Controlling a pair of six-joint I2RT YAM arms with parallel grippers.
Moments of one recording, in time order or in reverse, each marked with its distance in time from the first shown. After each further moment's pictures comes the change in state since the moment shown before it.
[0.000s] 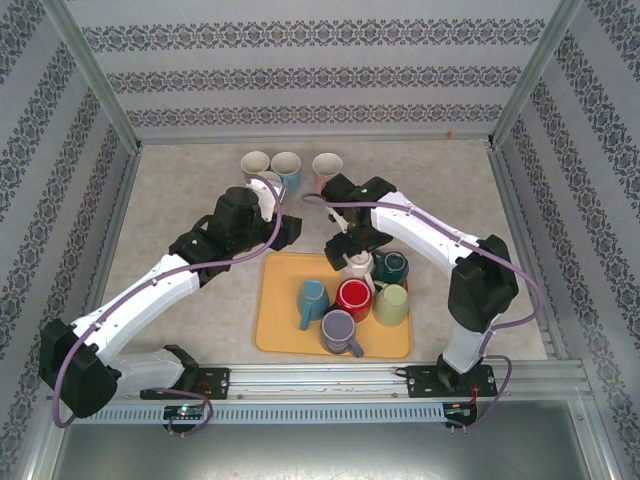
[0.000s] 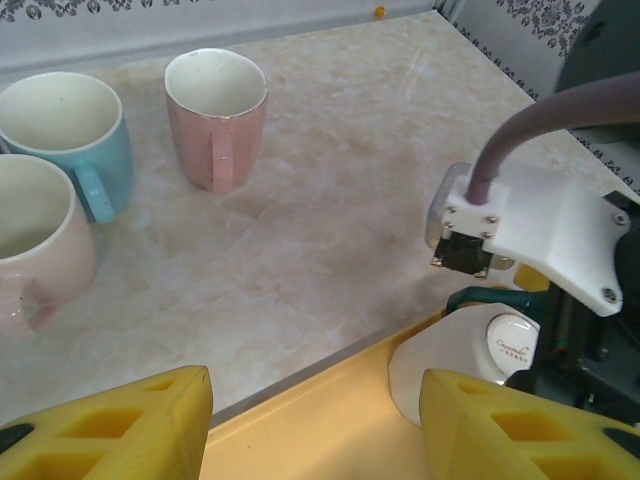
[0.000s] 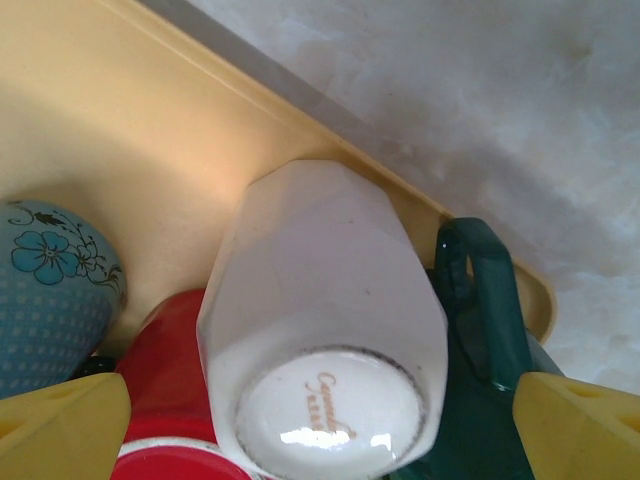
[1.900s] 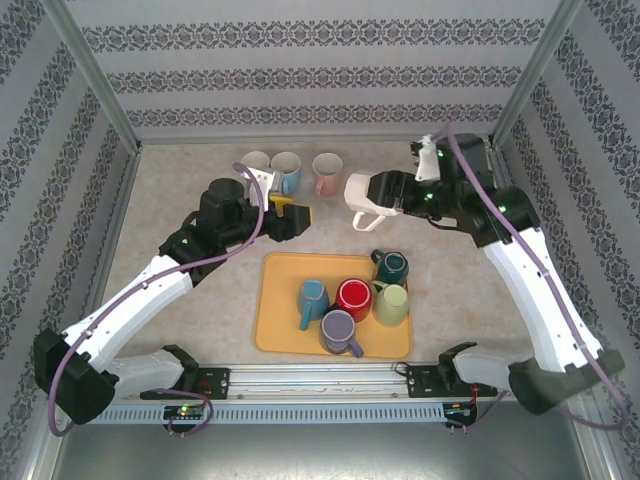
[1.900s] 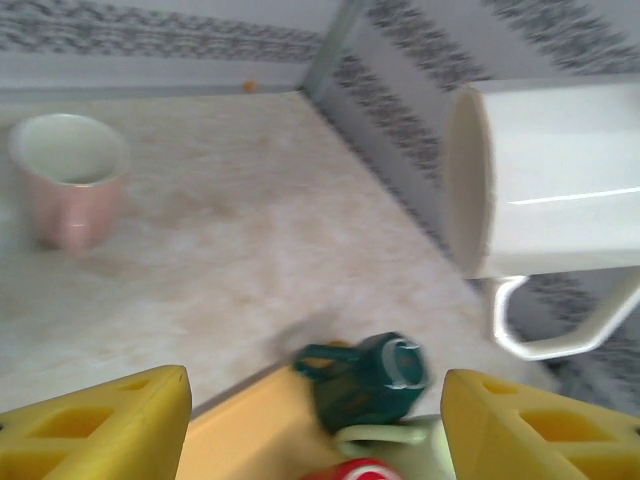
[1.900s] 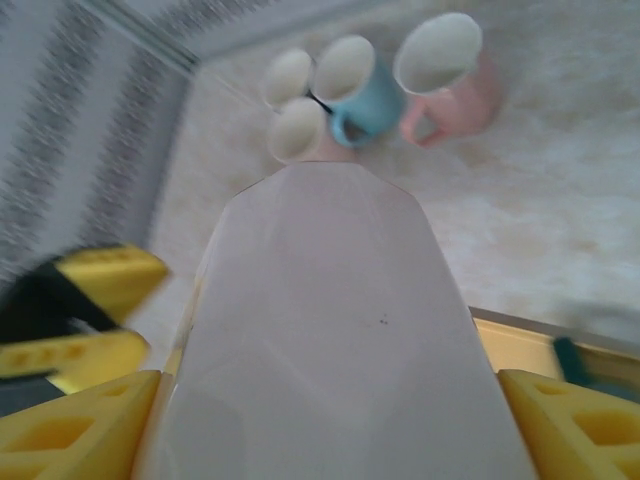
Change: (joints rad) left arm 0.039 -0.030 0.013 0.183 0.312 -0.233; right arm -0.300 -0.586 -0.023 0.304 -0.428 0.444
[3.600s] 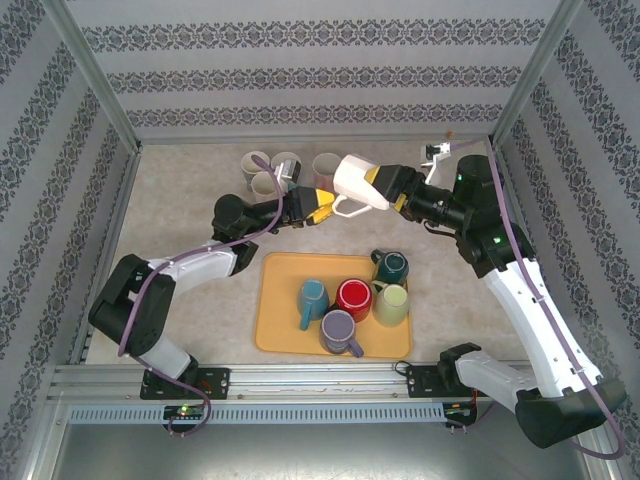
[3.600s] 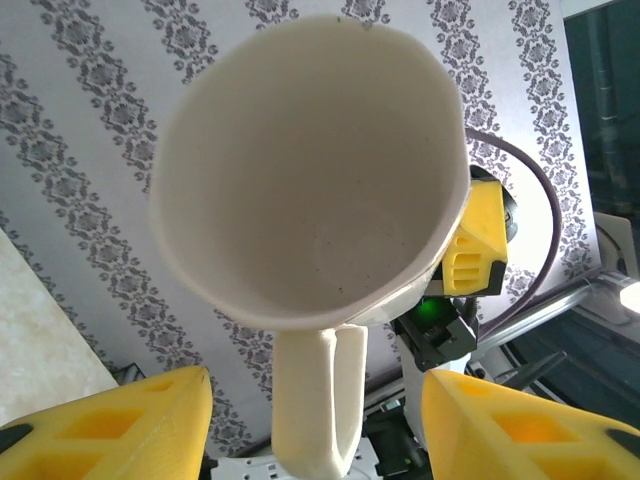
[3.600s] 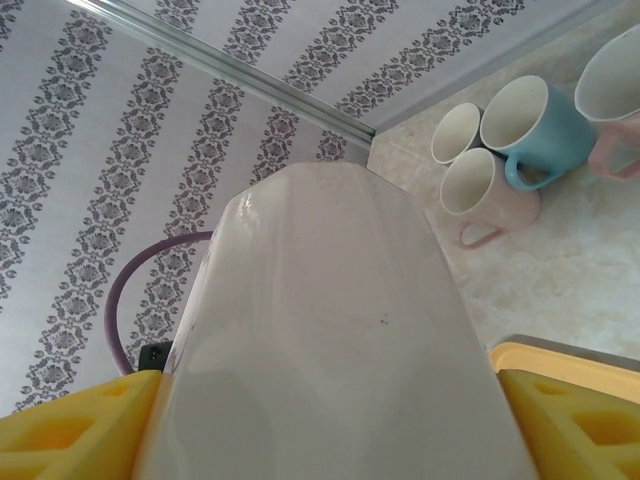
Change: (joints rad) left arm 0.037 0.423 -0.154 1.347 0.510 -1.074; right arm -0.073 -0.153 -0.325 0.524 -0.235 0.323
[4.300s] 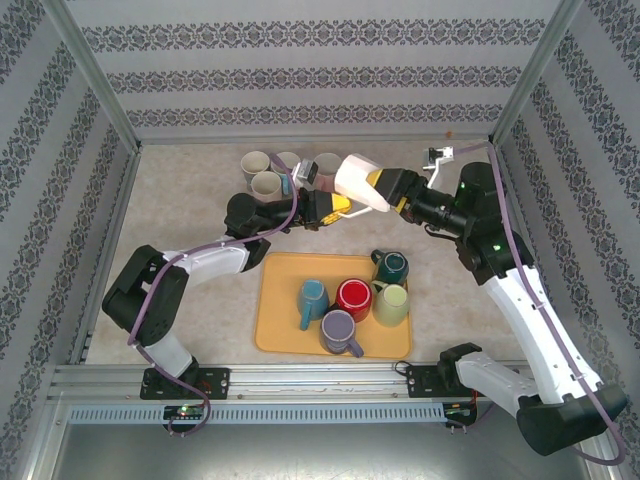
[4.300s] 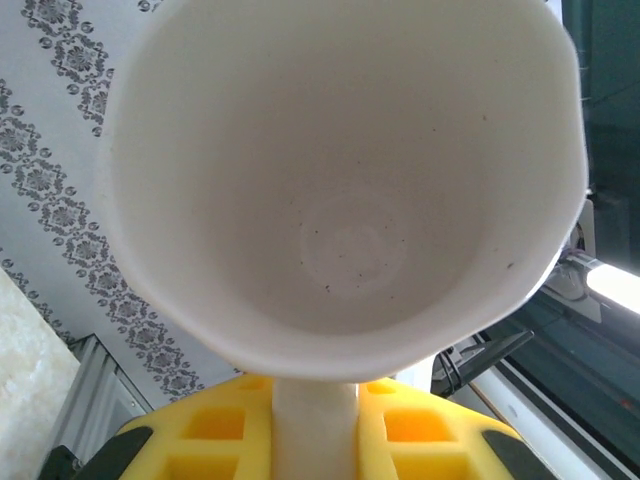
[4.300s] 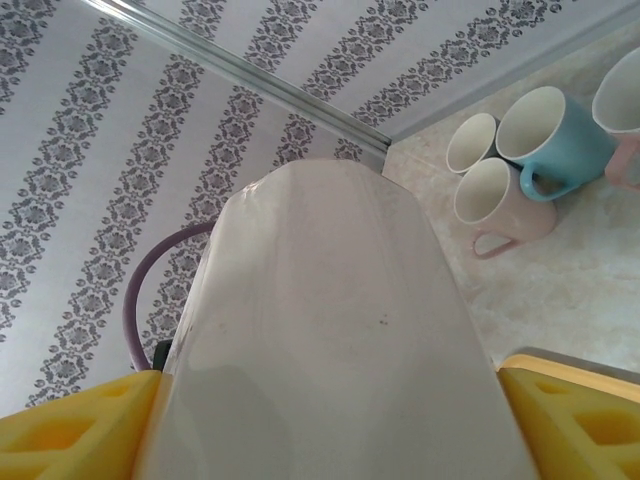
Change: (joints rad) left arm -0.048 0.074 0.076 0.047 0.034 -0.080; right arm 0.000 -0.044 -0.066 0.085 -0.013 0.017
